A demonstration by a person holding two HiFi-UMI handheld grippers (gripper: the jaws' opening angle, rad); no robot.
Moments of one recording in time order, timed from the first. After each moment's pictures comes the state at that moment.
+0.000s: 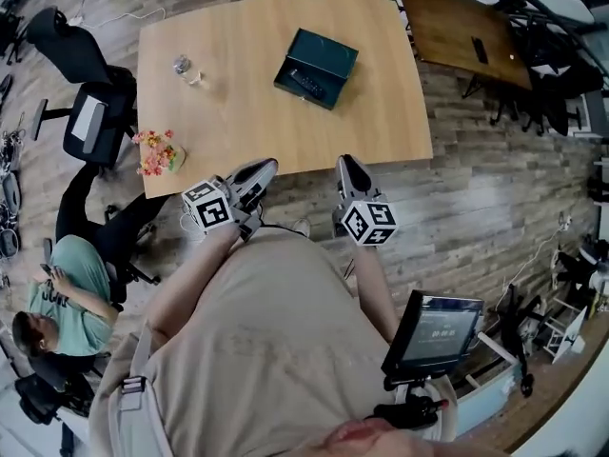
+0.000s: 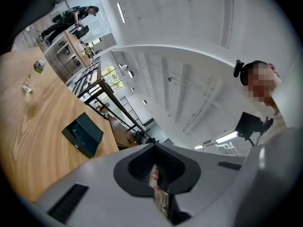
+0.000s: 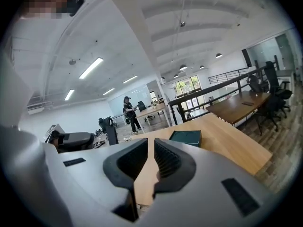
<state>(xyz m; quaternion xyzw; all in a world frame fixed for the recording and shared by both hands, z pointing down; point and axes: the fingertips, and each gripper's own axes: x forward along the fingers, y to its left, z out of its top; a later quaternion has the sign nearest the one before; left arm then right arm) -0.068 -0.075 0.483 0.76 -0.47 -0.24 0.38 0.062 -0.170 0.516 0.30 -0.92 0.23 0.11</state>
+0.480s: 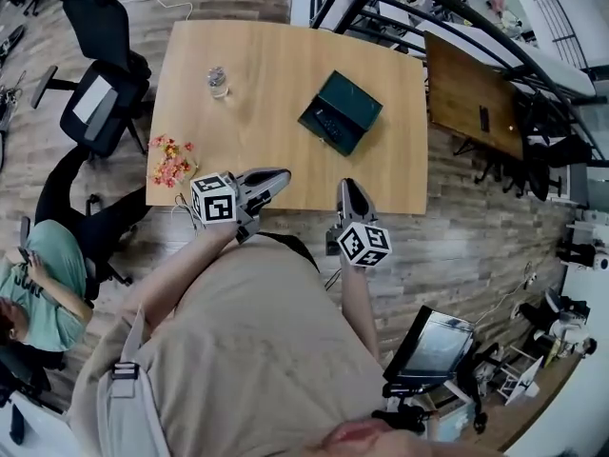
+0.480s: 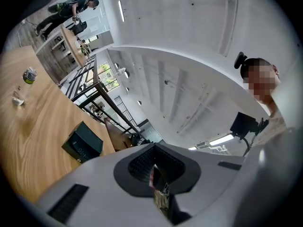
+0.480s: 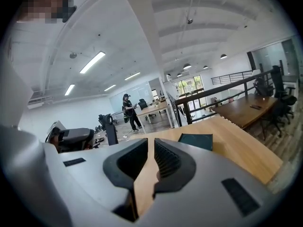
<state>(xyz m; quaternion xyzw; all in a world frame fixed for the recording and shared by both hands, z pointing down) -0.174 -0.085 0.476 0.78 -0.43 -0.27 0.37 -0.053 -0.177 0.516 0.30 -0.92 0.21 0.13</state>
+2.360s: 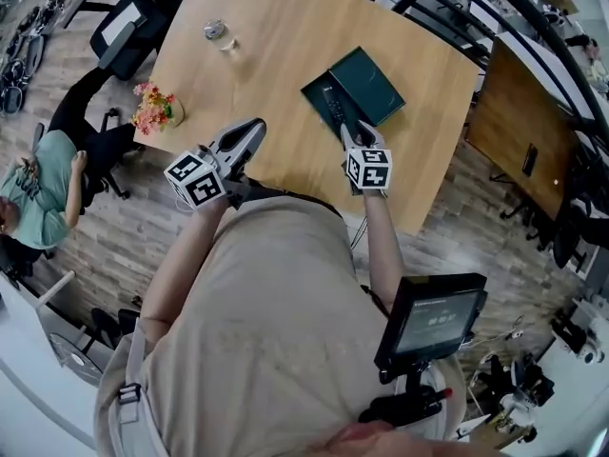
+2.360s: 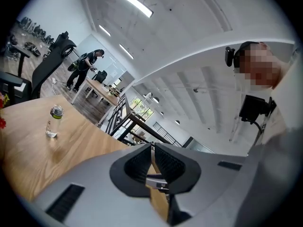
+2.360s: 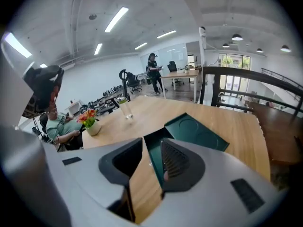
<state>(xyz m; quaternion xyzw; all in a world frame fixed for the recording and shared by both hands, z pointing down) -0.193 -0.194 0.503 0.61 -0.70 -0.23 0.29 -0.097 -0.370 0.694 0.05 -0.93 0.13 0.35</state>
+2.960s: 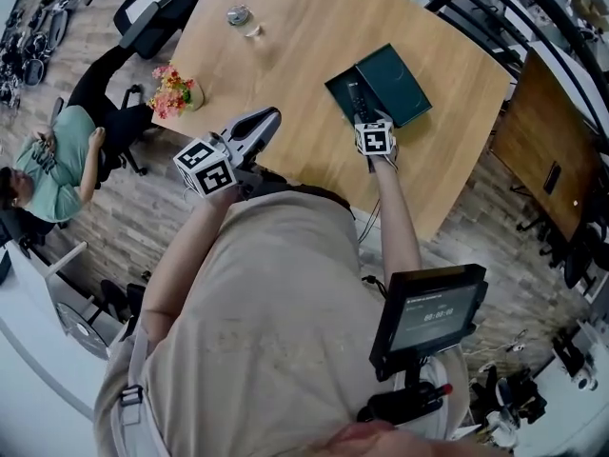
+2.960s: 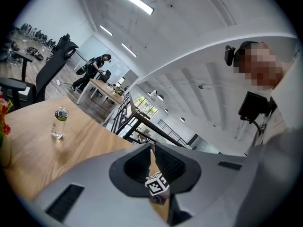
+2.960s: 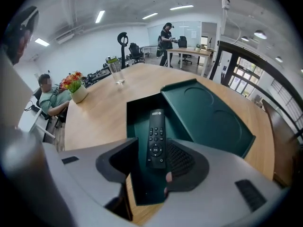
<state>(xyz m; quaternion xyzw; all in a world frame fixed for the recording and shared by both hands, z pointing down) -0.209 -0.198 0.511 0.59 -0.72 -0.21 0.30 -0.125 -0.385 0.839 0.01 -0.87 0.06 0.49</state>
